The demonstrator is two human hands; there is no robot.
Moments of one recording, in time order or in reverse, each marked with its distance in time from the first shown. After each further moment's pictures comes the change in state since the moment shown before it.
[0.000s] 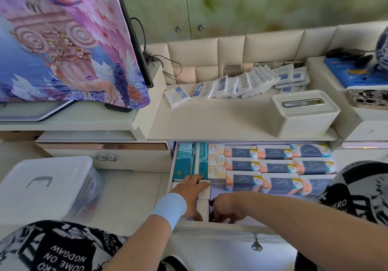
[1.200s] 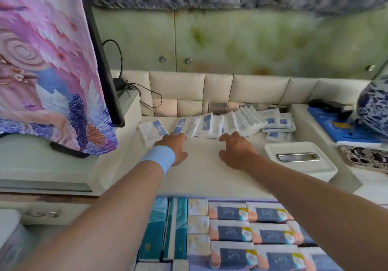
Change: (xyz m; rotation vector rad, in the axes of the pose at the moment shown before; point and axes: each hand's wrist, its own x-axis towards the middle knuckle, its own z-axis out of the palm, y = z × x) left_hand 0.173 -0.058 -0.215 -0.071 0.321 -0.234; right_hand -0.052 -0.120 -0.240 -0.596 1.147 -0.288
